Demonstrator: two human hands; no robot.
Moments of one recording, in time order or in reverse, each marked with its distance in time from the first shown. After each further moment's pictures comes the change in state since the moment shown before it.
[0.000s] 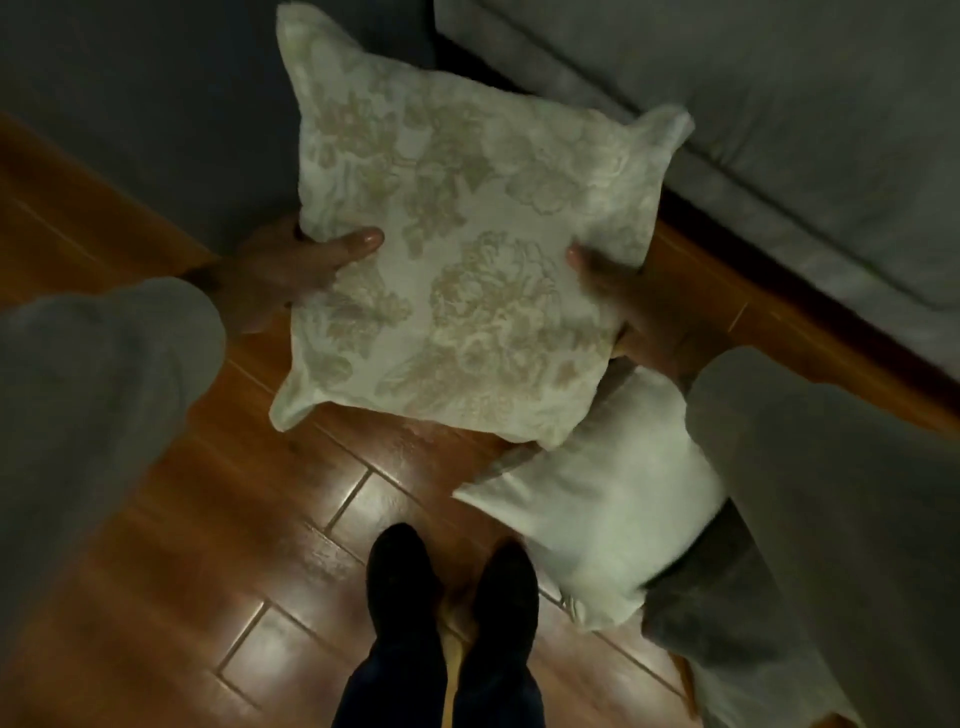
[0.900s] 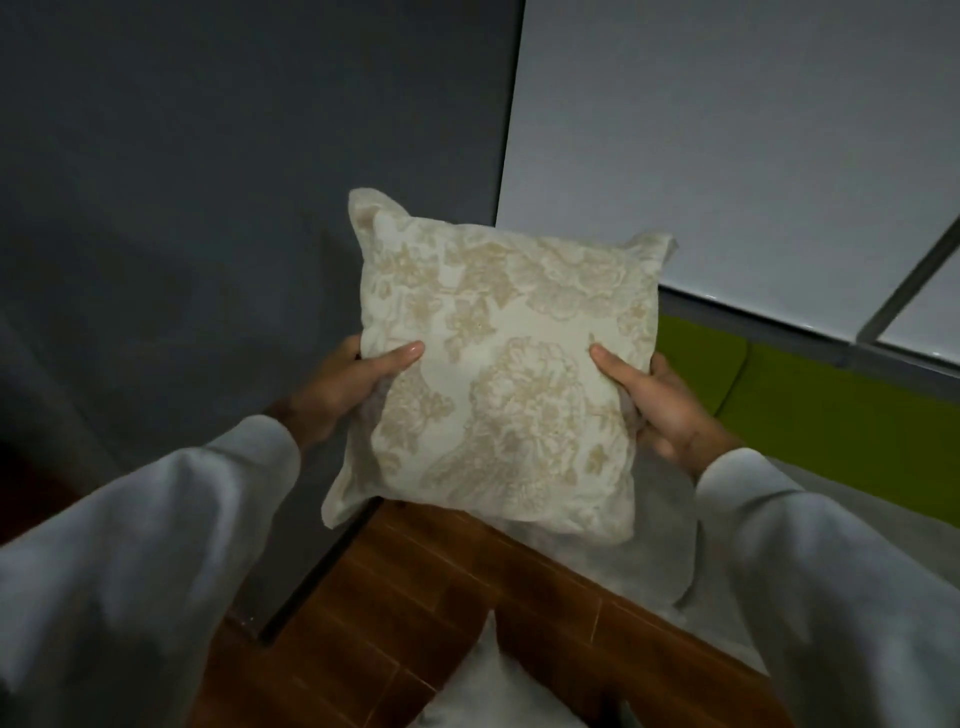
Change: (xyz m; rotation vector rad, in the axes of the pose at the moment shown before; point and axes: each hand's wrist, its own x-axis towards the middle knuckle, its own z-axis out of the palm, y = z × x) left_hand -0.330 0.431 -0.085 -0.194 -0.081 0.639; right_hand -0.337 -0.450 -0.104 0.046 0.232 -0.457
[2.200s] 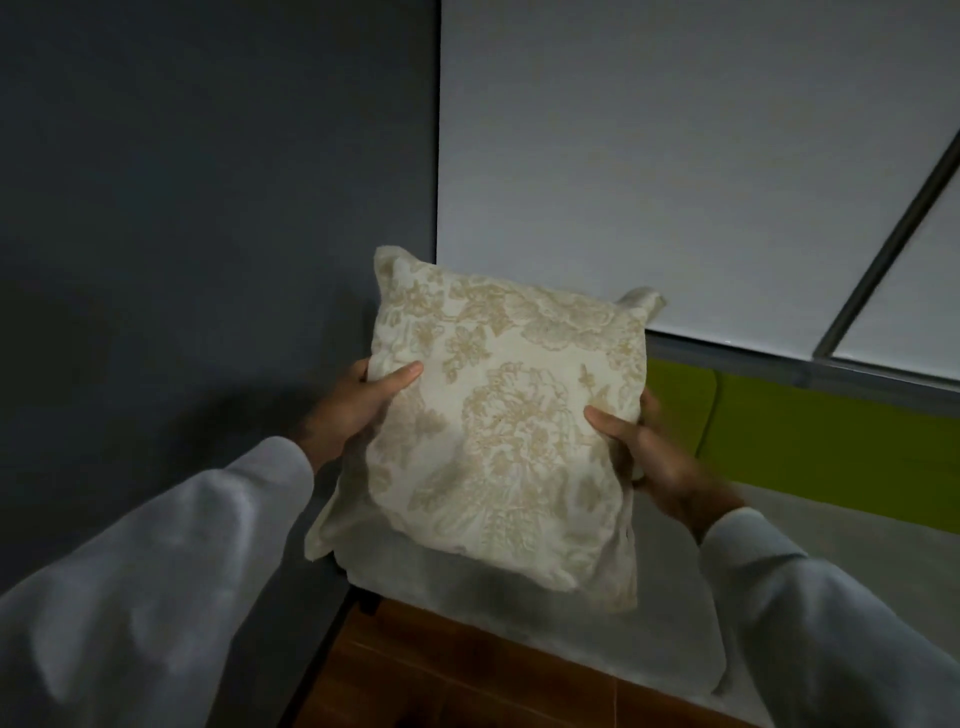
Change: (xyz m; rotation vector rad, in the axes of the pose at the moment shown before) left_hand 0.231 0.021 -0.009 -0.022 -0.105 0.049; right_hand 0.131 -0.004 0.013 0.022 0.124 -0.135
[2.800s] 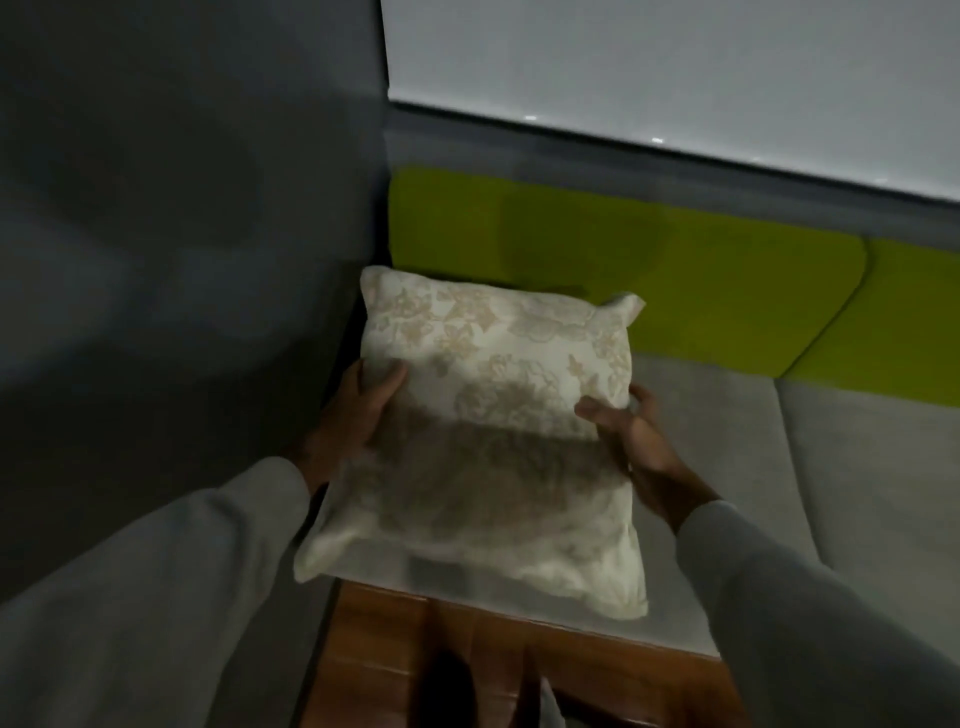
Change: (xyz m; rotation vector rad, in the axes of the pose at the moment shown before) left_hand 0.318 -0.245 -0.016 0.154 -0.061 -0.349; right_hand 0.284 0.235 0.070 0.099 0.264 0.497
